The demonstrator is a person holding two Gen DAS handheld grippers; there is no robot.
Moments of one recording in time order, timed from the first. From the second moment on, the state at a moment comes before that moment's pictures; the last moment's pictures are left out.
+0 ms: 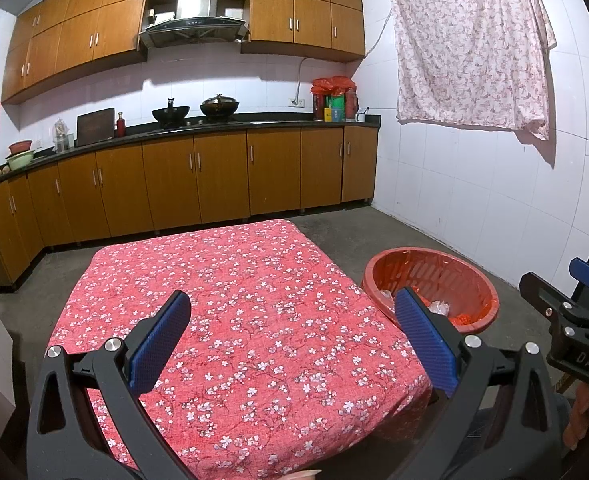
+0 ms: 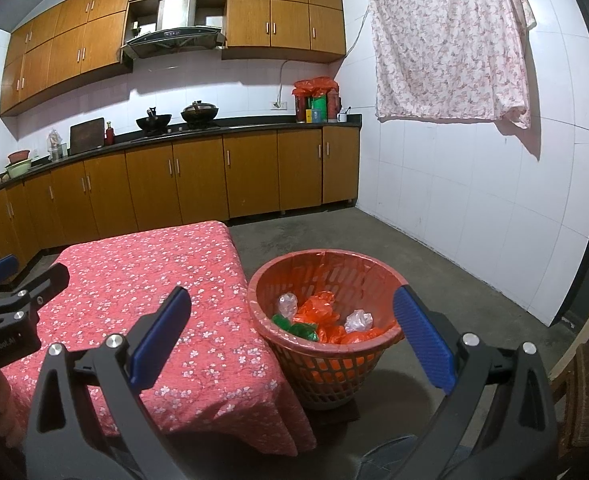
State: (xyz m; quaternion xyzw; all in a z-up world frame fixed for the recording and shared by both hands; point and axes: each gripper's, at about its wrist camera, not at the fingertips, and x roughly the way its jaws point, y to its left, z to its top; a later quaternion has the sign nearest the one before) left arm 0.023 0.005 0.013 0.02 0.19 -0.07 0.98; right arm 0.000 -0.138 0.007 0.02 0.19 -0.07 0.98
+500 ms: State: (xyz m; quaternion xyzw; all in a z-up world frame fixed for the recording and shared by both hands) left arm 0.023 0.004 0.013 0.02 0.19 -0.07 0.98; right arm 0.000 -0.136 0.008 0.02 0.19 -0.07 0.98
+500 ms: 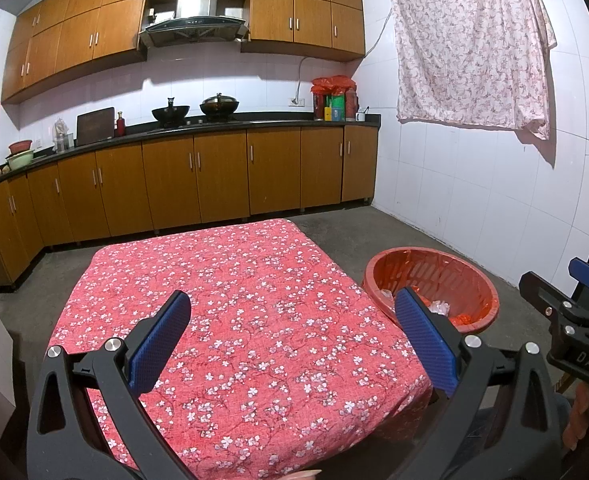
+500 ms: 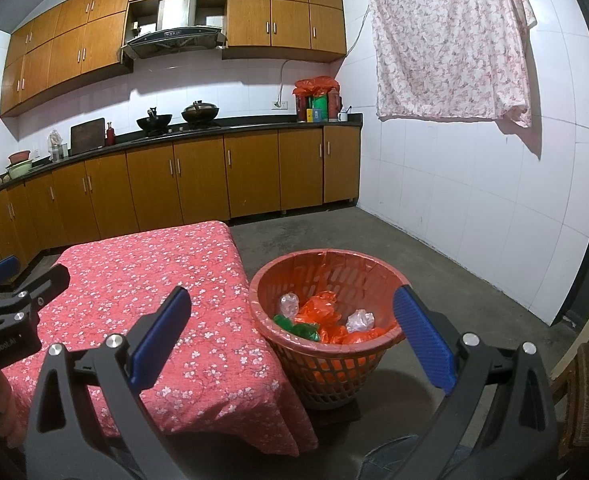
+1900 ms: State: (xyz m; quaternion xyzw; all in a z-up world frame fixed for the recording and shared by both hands) left arm 0.024 0.002 0.008 0.02 0.19 -0.07 0.98; right arm 0.006 -0.128 0.006 0.03 0.19 -0.07 0.98
